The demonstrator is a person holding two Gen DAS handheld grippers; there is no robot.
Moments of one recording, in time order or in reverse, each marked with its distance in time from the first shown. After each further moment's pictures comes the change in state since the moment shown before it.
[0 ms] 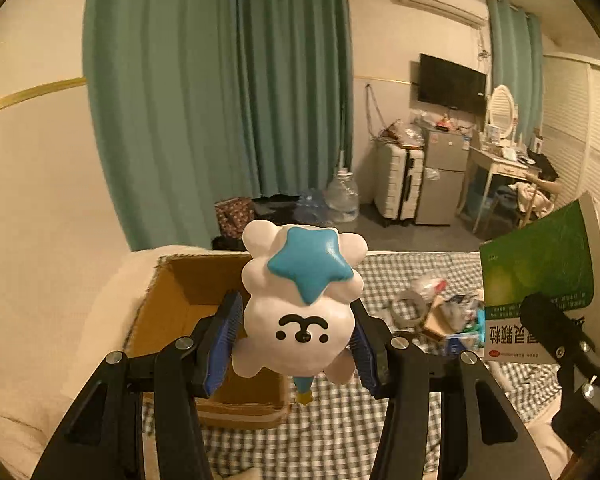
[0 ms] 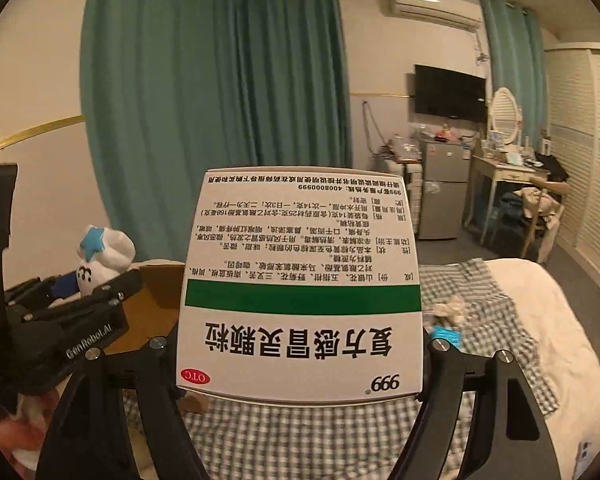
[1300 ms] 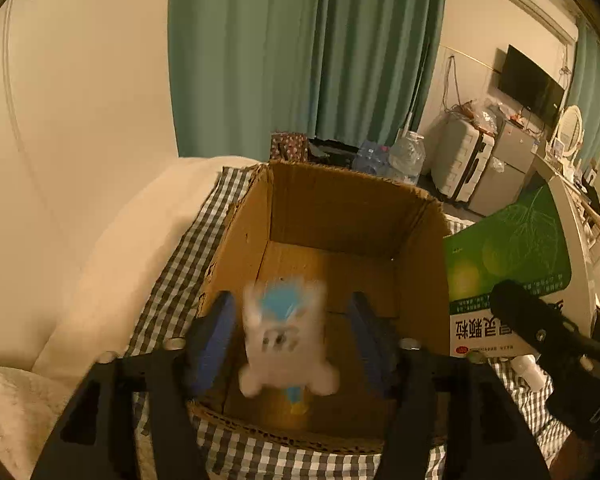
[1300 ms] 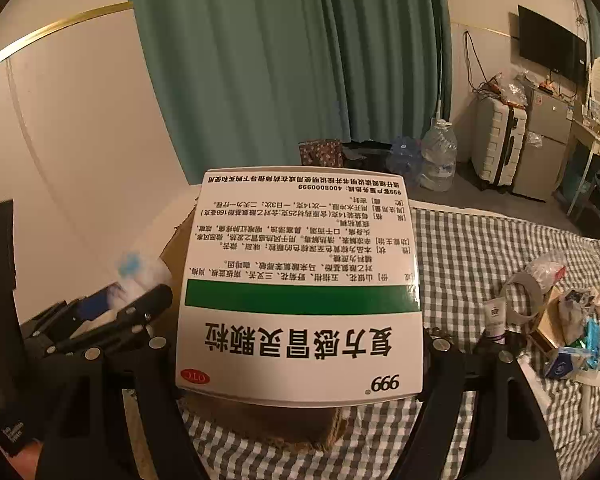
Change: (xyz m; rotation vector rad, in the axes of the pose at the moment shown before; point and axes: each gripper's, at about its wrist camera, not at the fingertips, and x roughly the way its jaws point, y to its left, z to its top) left arm 0.159 0.180 -0.072 -0.219 0.192 0.070; right arm 0.200 0.153 -0.050 -0.075 0.291 0.237
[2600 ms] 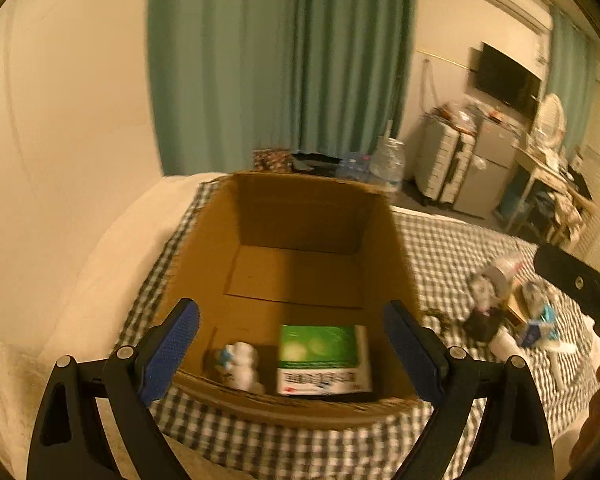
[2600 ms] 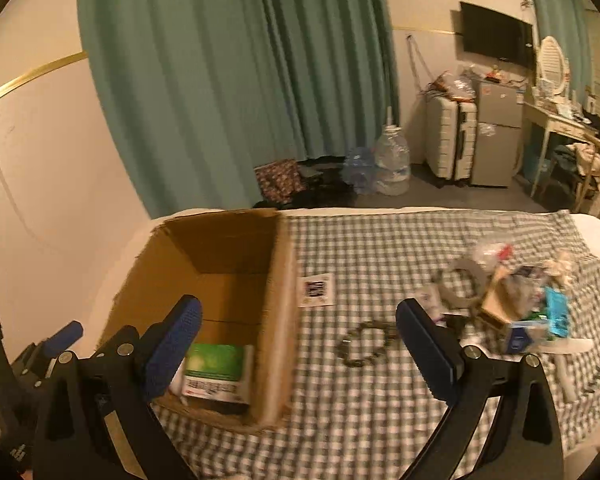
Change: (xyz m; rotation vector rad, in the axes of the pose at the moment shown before) left arm -0.054 -0.064 -0.032 0.086 -0.073 -0.016; right arm -0.066 -0.050 -0.011 0.123 -0.091 -0.138
